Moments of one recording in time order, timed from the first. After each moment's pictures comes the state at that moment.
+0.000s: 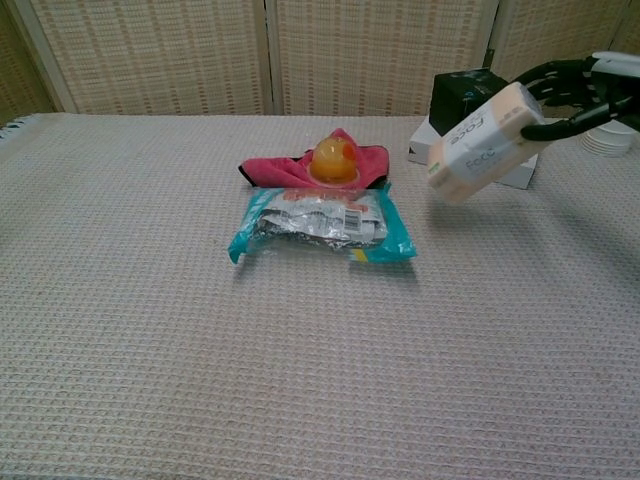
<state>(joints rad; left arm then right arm) -0.29 -1.22 -0.18 -1.46 1.23 1.26 0.01 0.69 -1.50 0.16 -0.92 -1.44 0.94 1.06</state>
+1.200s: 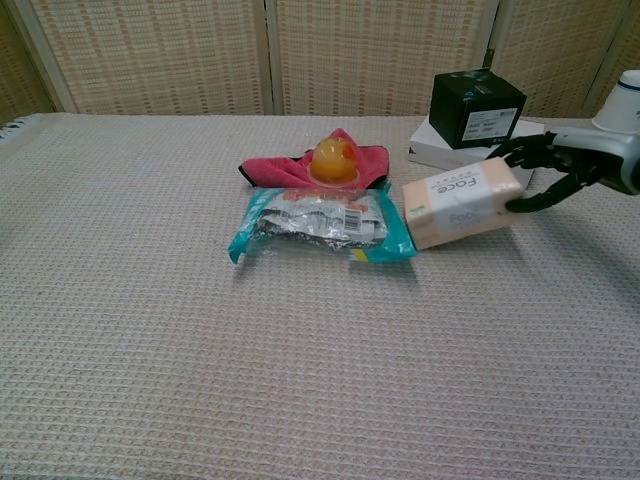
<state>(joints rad) -0.29 -1.23 -0.17 -1.46 1.23 1.26 0.02 0.74 -1.59 0.01 -0.72 -1.56 0.84 1.13</state>
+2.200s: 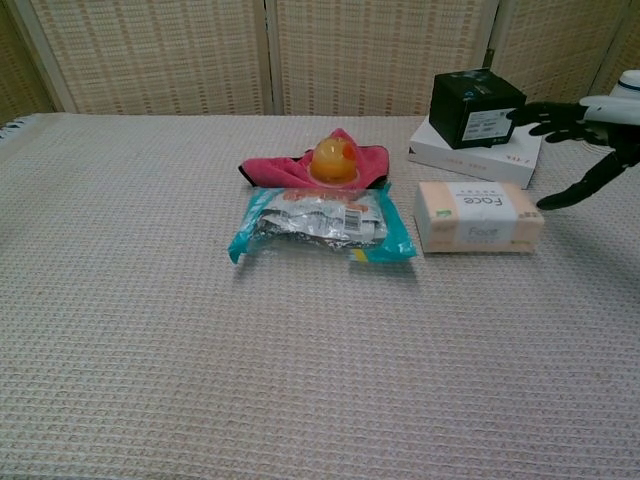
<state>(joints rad) -0.30 -1.23 -0.17 -1.46 1.23 1.25 0.02 0.64 -1.36 0.06 -1.18 -1.45 0.99 0.68</state>
